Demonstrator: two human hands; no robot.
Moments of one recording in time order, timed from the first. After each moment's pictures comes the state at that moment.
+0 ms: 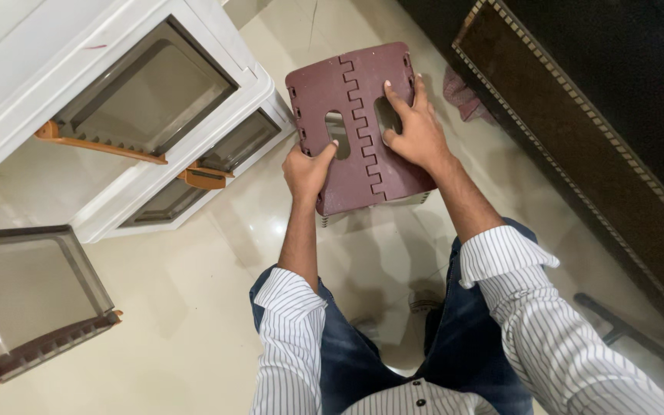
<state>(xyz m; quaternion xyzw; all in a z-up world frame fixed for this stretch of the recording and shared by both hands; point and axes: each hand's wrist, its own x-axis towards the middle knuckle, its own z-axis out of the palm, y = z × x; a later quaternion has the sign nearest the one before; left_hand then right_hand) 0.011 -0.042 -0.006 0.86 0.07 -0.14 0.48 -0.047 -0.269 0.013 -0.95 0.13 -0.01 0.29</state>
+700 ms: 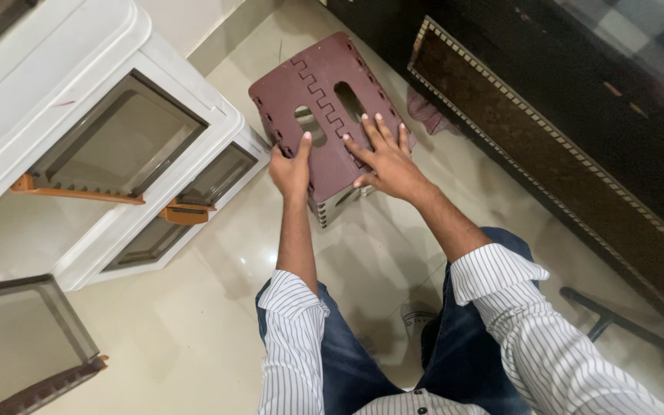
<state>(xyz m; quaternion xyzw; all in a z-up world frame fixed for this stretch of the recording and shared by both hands) 0.034 -0.093 -0.039 0.80 0.08 -0.04 0.59 -0.083 -0.267 0.040 -0.98 0.04 0.09 0.19</state>
